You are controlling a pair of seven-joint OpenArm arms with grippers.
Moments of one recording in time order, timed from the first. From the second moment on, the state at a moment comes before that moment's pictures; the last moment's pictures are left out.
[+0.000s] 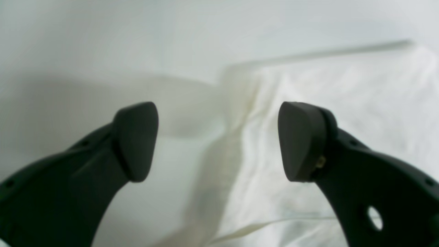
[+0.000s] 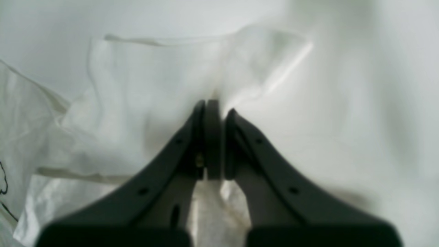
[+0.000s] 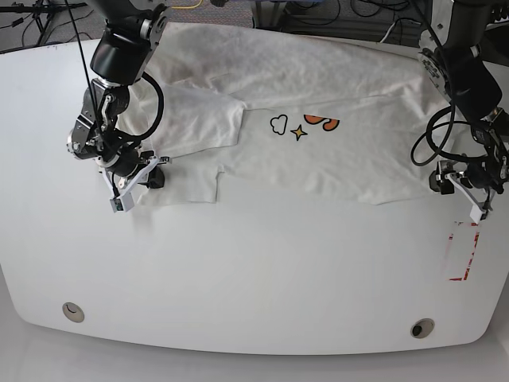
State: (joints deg) left arm -22.4 -20.4 -37.8 56.8 -10.8 -41.9 64.1; right arm 10.2 6.3 27.9 68.5 15.5 40.1 -50.3
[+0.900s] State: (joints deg) left arm -23.5 -17.7 -28.7 54.9 -12.1 -41.9 63.3; right arm 11.5 7.0 27.7 68.2 15.0 40.2 -51.4
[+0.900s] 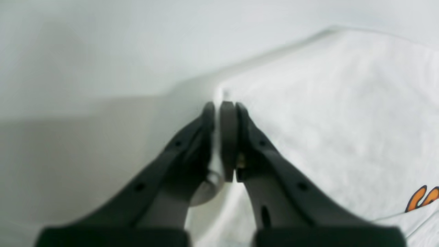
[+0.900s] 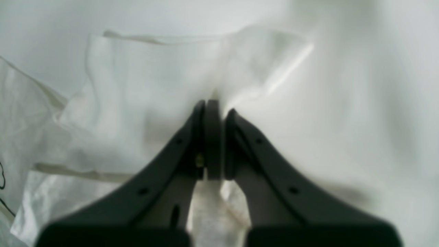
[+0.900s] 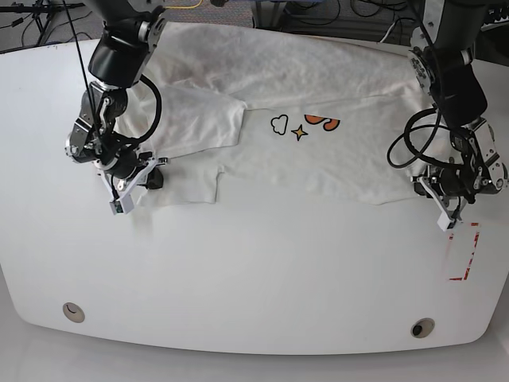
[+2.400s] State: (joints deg) left arm -23.2 -21.4 -38.8 59.2 -12.0 -42.1 64.6; right arm 21.5 6.1 27.4 74.6 7.0 40.2 -63.0
